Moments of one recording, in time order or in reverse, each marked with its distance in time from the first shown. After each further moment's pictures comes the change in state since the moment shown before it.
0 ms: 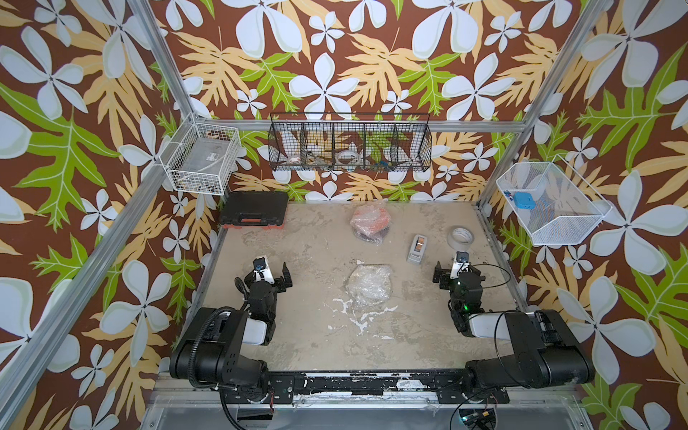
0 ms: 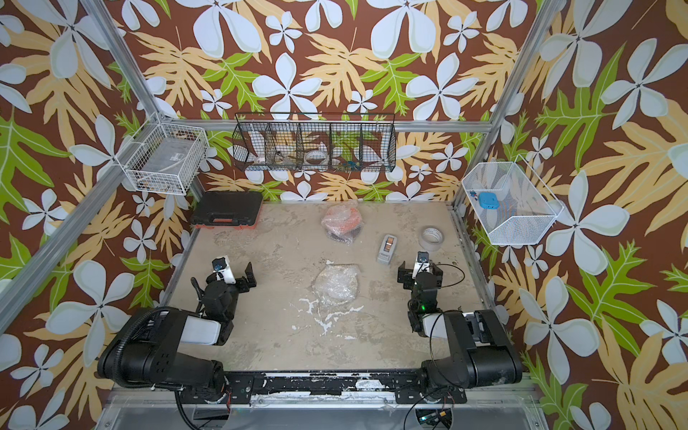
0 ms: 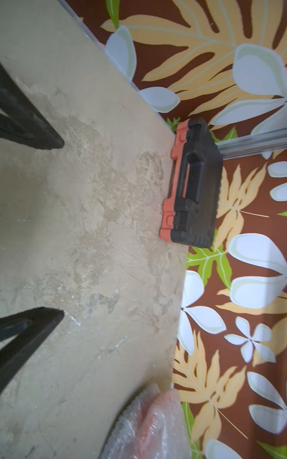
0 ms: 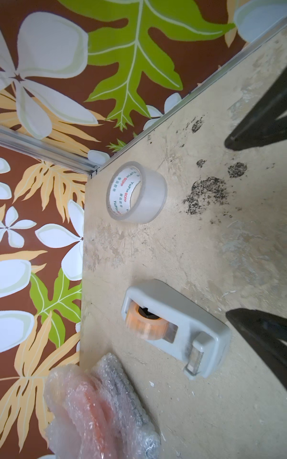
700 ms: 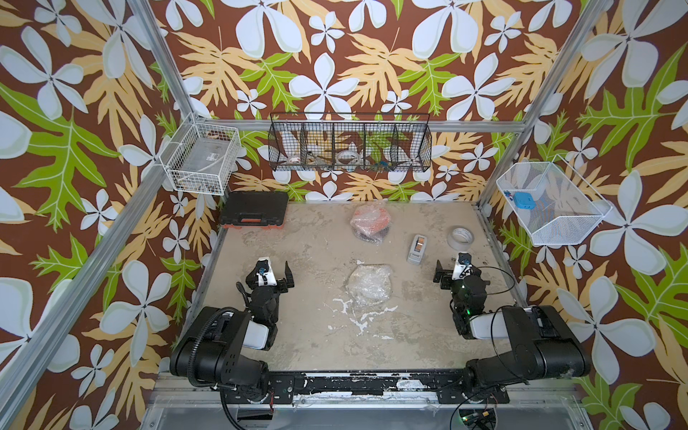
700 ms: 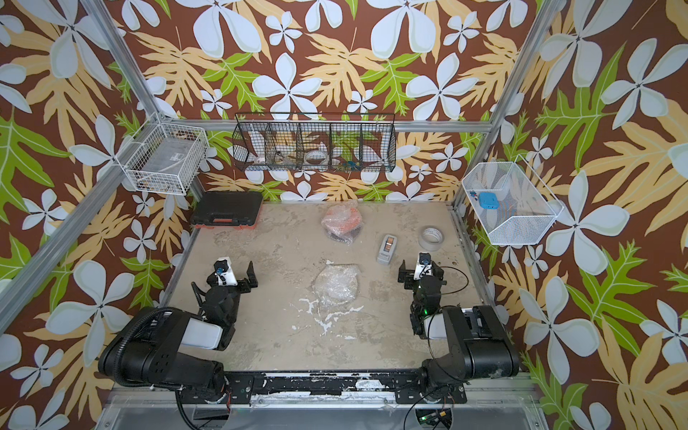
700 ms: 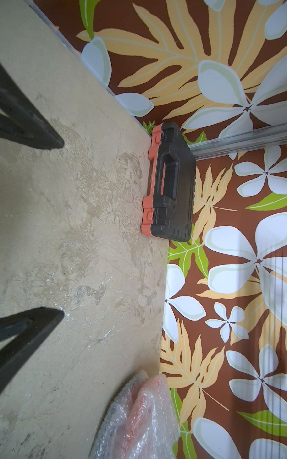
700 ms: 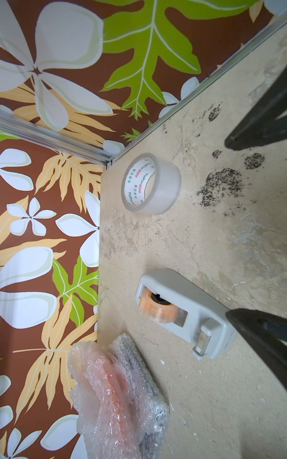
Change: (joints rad) left arm -0.055 0.001 -0.041 0.122 -0.058 0.056; right arm -0.027 0.034 -0.016 0.122 -0.096 -0.003
